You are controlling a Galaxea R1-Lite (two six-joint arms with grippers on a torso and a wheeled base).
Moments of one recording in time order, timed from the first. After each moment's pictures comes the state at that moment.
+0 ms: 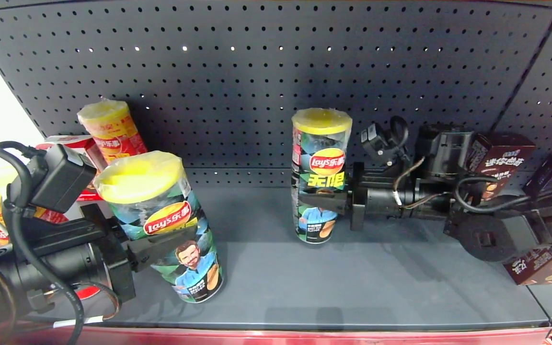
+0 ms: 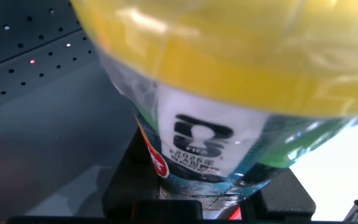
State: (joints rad) left arm -0.36 1.25 -0.53 -0.53 -0.38 0.08; right arm 0.53 1.87 -1.06 -0.74 0.79 -0.21
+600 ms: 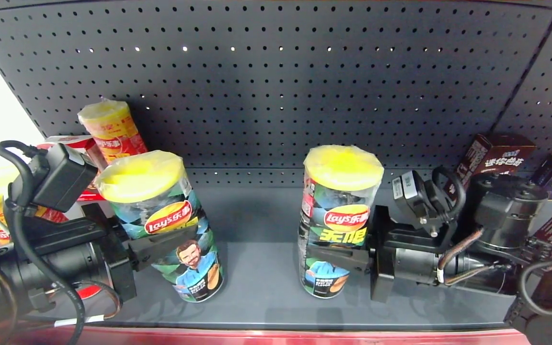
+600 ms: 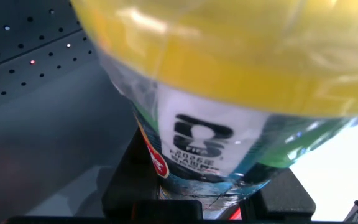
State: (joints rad) left arm -0.36 1.25 -0.54 -0.53 -0.38 0.08; right arm 0.67 1.70 -0.62 -1.07 0.63 -0.18
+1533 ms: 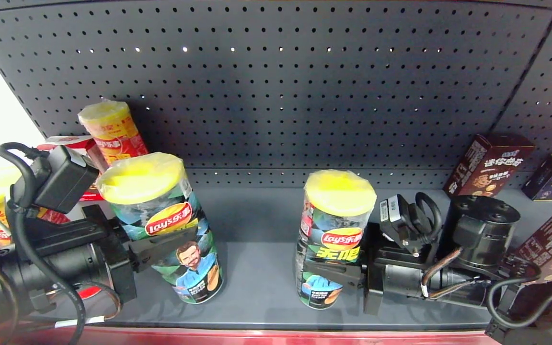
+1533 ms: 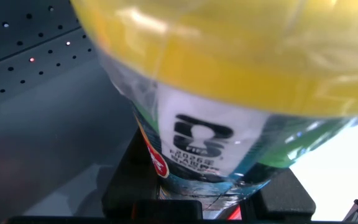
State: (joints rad) left arm -0.36 1.25 -0.53 -0.53 -0.38 0.08; right arm 0.65 1.80 -0.56 -1.17 0.63 -0.18
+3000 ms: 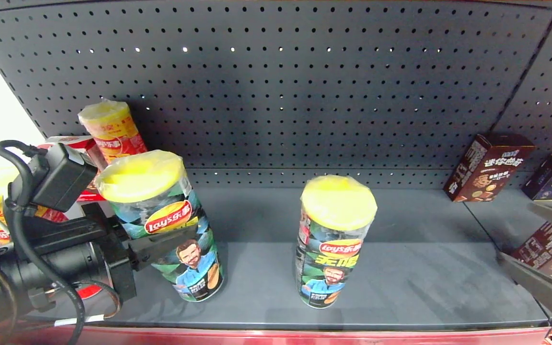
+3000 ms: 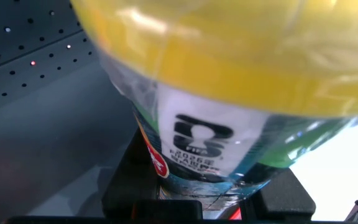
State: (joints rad) left arm -0.36 1.25 -0.54 -0.53 -0.38 0.08; right arm 0.37 0.88 -0.24 -0.78 0.26 -0.12
